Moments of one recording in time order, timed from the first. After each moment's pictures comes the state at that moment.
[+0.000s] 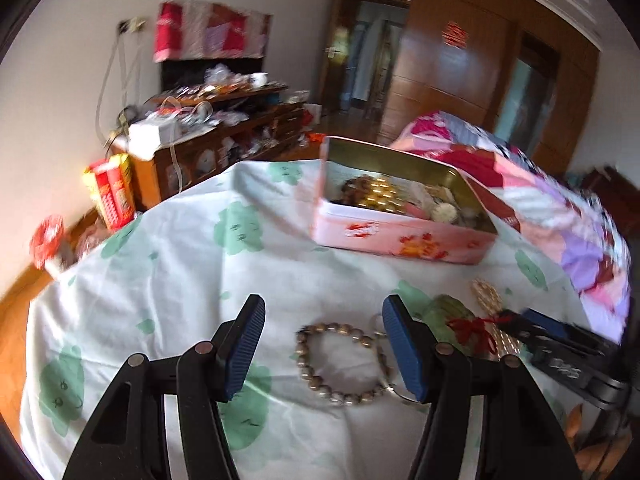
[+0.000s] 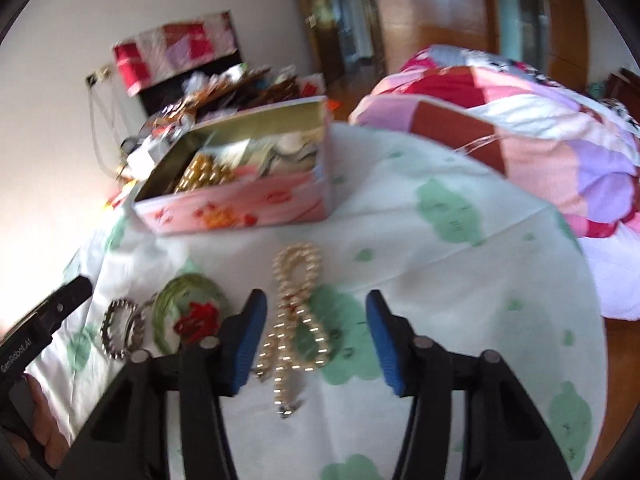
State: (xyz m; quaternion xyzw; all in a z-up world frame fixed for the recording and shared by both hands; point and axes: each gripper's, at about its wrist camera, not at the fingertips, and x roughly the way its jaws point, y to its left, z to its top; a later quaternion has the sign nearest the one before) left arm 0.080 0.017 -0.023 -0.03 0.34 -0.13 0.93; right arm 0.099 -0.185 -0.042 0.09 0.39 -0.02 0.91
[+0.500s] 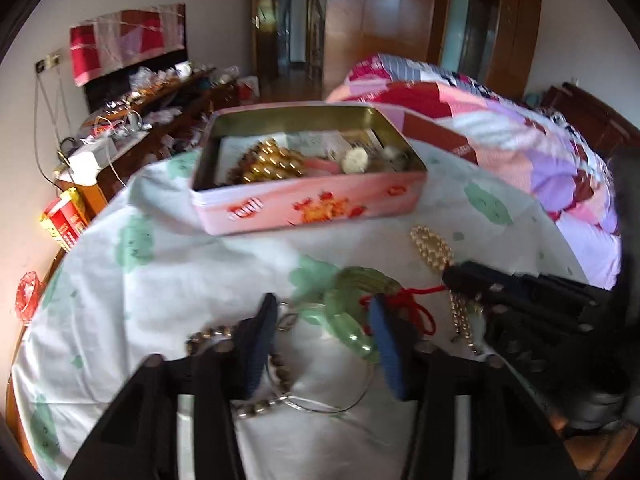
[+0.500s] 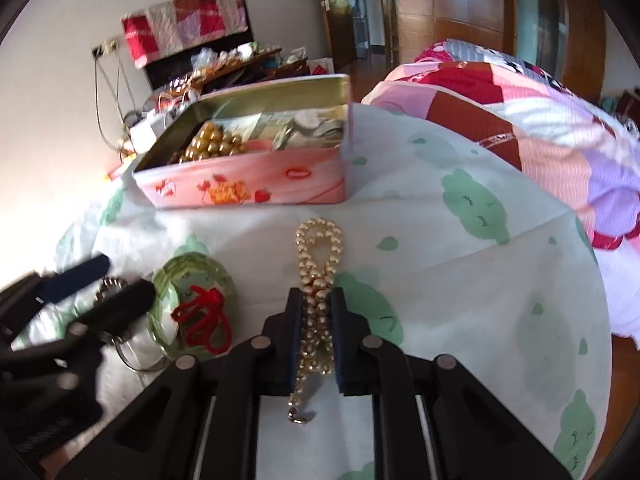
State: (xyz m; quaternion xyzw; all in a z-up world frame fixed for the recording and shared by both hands) left arm 0.091 -0.054 -0.029 0.07 0.40 -0.22 0.89; right arm 0.102 -0.178 -0.049 0.08 0.41 -0.01 0.91
